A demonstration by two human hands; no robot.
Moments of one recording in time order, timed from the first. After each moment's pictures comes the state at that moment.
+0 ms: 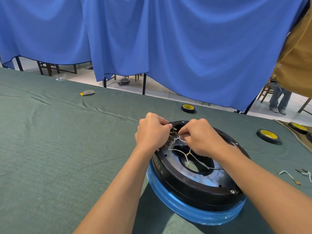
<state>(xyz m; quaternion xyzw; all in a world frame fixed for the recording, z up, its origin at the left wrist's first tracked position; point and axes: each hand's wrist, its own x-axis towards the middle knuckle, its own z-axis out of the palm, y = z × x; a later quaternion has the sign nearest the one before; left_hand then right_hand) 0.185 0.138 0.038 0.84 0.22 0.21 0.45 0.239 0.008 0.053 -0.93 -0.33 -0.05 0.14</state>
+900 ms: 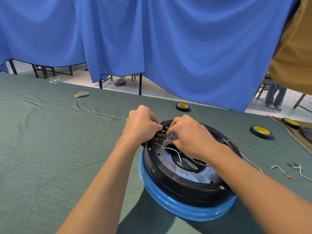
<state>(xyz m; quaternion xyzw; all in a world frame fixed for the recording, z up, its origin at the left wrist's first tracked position) 0.178 0.152 0.059 0.89 0.18 0.17 0.38 0.223 0.007 0.056 -0.91 -0.40 -0.11 0.07</state>
